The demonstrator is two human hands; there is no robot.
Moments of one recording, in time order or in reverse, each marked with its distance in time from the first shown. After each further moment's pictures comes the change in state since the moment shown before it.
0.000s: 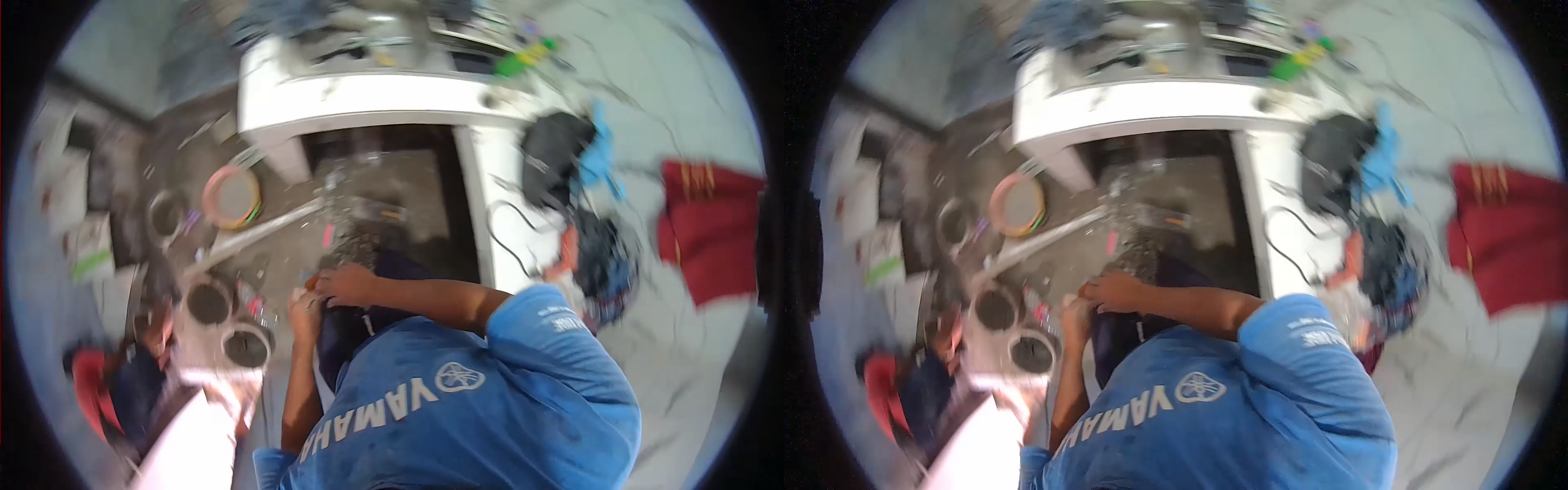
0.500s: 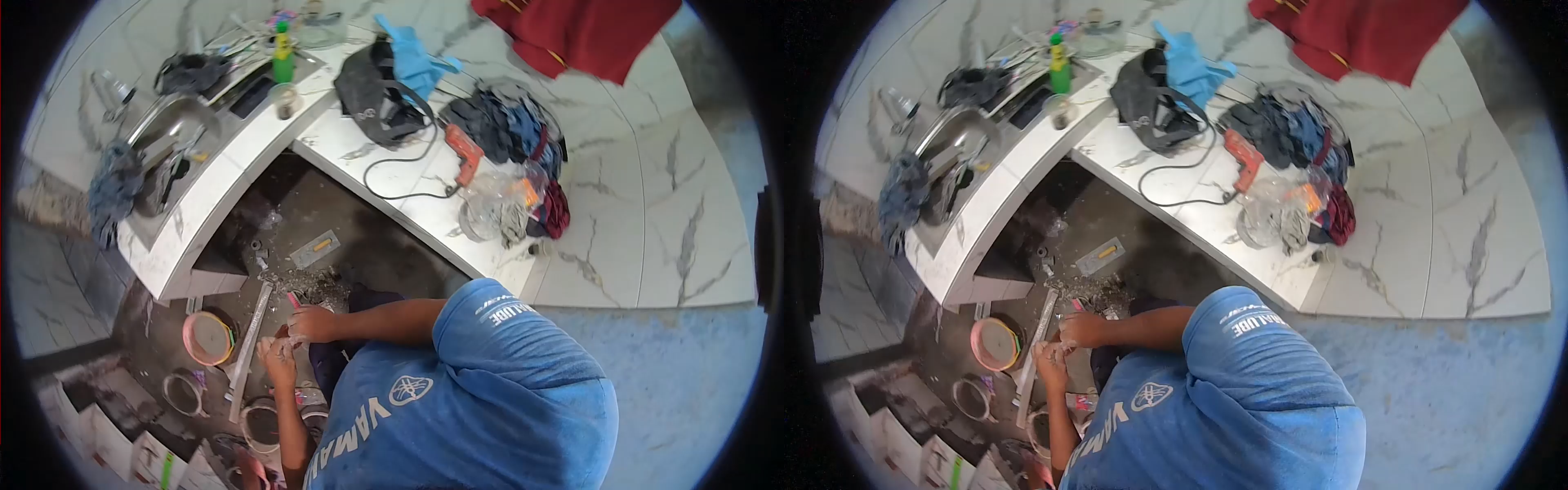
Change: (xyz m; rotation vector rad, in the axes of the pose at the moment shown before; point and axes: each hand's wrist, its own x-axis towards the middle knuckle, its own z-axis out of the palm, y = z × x) left_hand 0.081 0.062 -0.033 0.164 -0.372 0.481; right_hand -0.032 -0.004 0.015 0.079 0.407 0.414
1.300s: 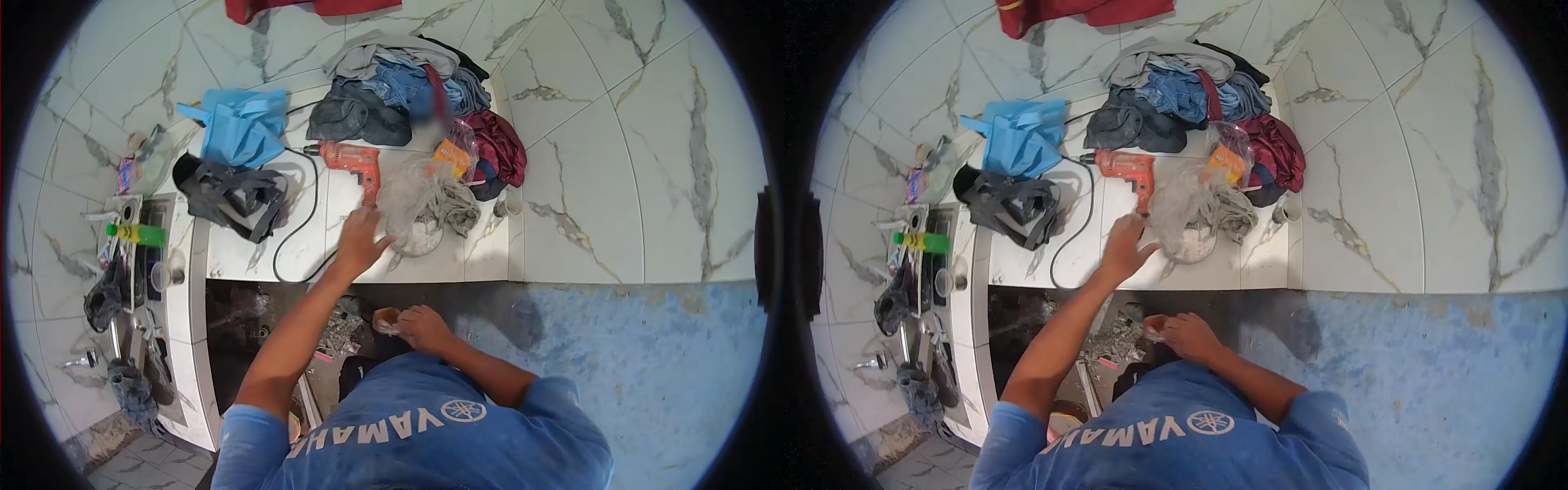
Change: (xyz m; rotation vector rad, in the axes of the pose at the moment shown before) left_hand 0.257 0.393 0.321 -0.141 -0.627 1.003; right_hand -0.320 0.029 -0.146 -0.094 0.692 0.939
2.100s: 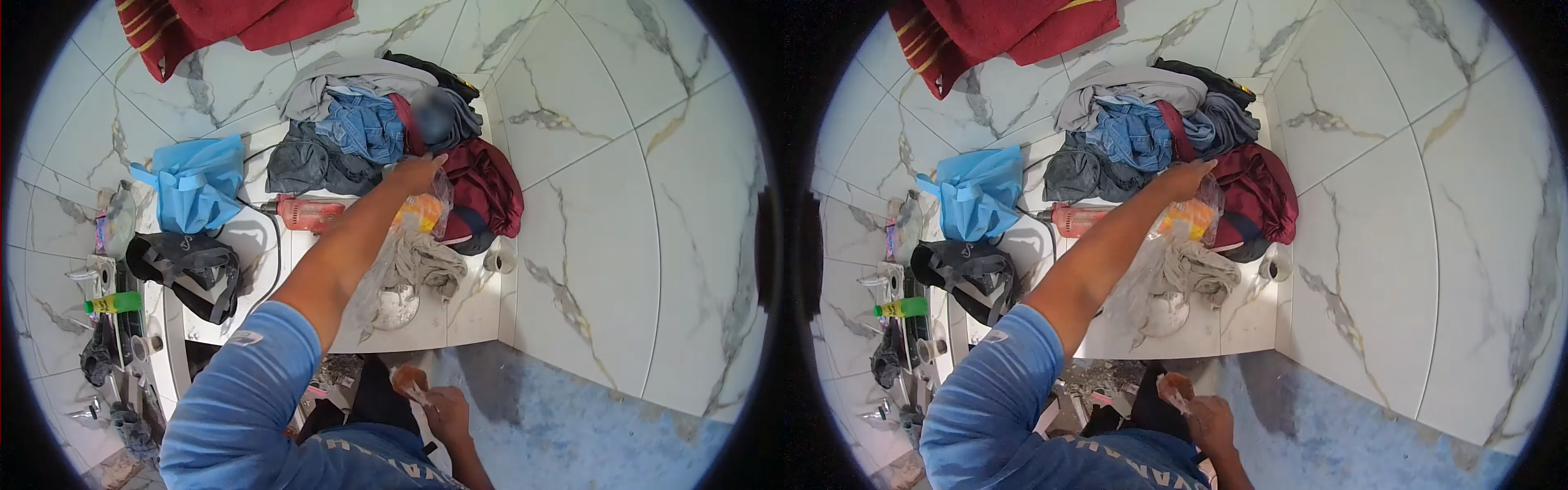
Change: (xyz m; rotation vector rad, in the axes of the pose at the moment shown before) left_hand 0.316 -0.040 0.197 0.138 -0.402 0.201; right_hand -0.044 0.028 -0.067 0.183 0.458 0.557
